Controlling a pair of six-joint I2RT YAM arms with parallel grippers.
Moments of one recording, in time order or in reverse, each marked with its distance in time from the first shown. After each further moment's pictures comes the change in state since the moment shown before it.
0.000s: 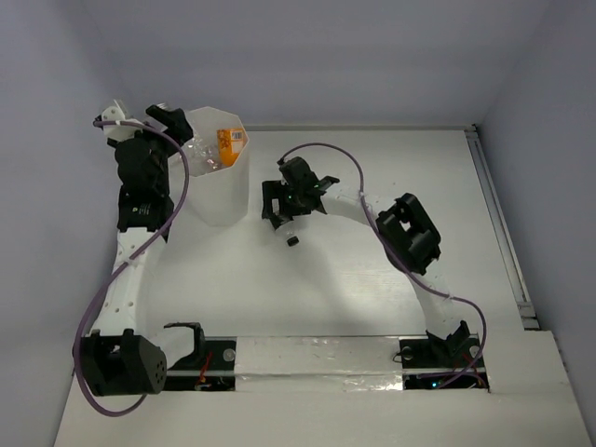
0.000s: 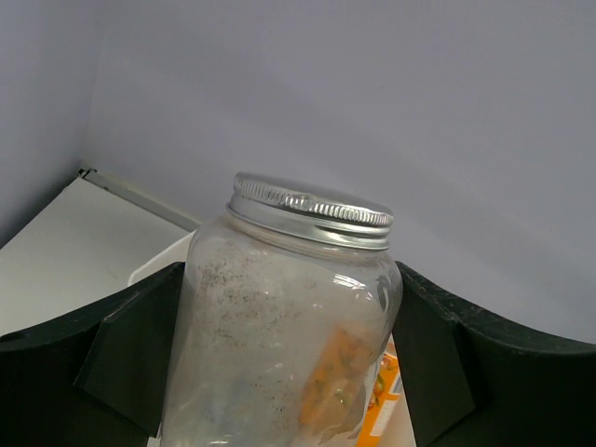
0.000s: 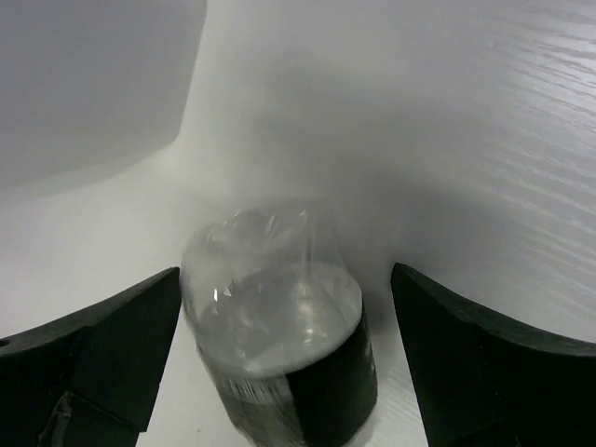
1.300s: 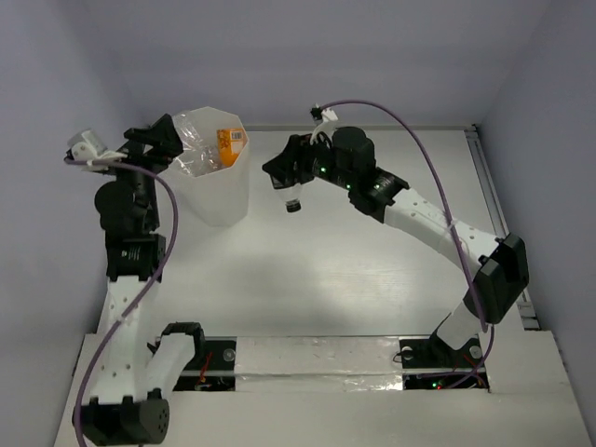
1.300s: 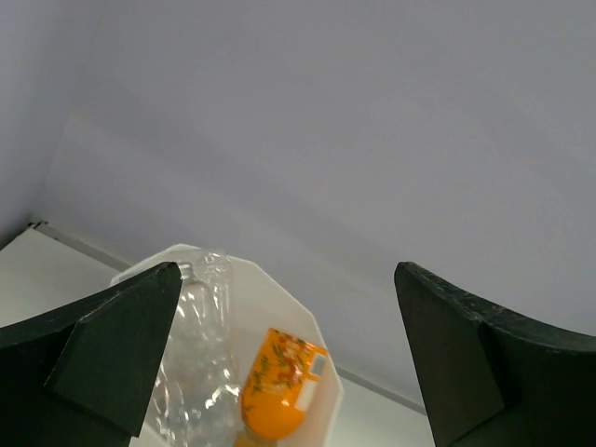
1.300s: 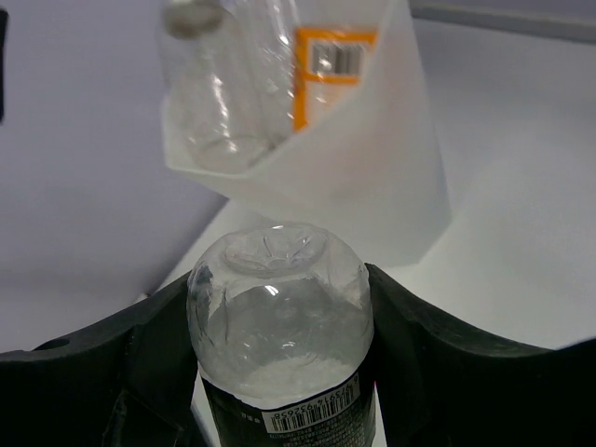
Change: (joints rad) left arm 0.000 -0.224 -0.117 0.089 -0.012 -0.066; right arm 0.015 -0.635 -0.285 0.311 -0.068 -0.014
